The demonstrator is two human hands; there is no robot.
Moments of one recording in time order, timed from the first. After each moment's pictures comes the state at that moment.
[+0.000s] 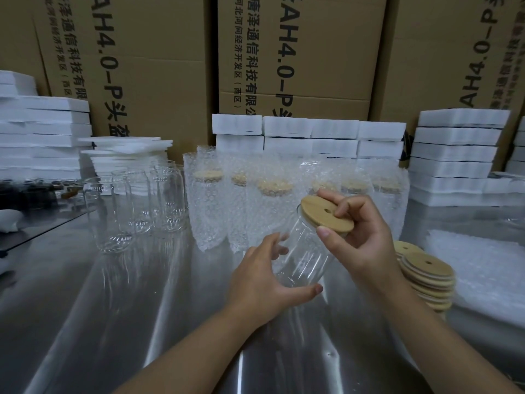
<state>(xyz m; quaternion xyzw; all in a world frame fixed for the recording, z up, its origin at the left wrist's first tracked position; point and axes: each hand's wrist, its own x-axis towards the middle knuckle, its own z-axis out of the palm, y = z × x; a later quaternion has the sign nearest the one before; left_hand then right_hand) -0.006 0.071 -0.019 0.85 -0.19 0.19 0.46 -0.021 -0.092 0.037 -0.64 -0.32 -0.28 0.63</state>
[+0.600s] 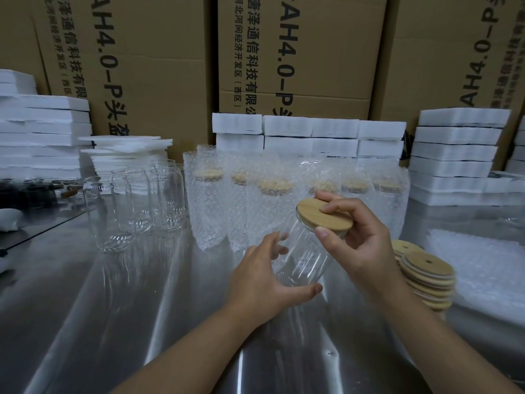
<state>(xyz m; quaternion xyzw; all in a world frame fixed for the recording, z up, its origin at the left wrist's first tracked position) -0.008 0.071 -0.017 0.85 -0.20 0.18 0.45 -0.024 -0.091 0.037 -0.67 -0.32 -0.30 0.60</state>
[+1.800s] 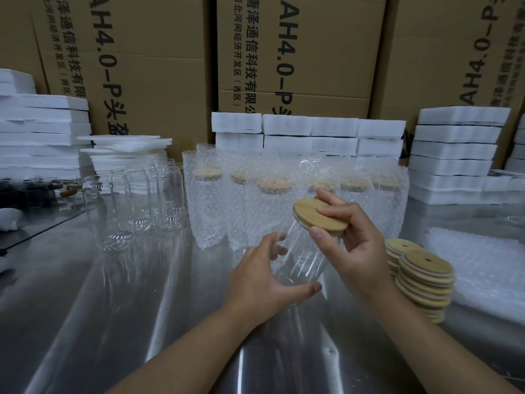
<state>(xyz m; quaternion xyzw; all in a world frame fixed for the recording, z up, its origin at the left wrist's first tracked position) -0.010 0.071 -0.015 0.85 -0.19 0.18 0.46 -0.020 -0.085 0.027 -0.67 -0.31 -0.33 0.59</state>
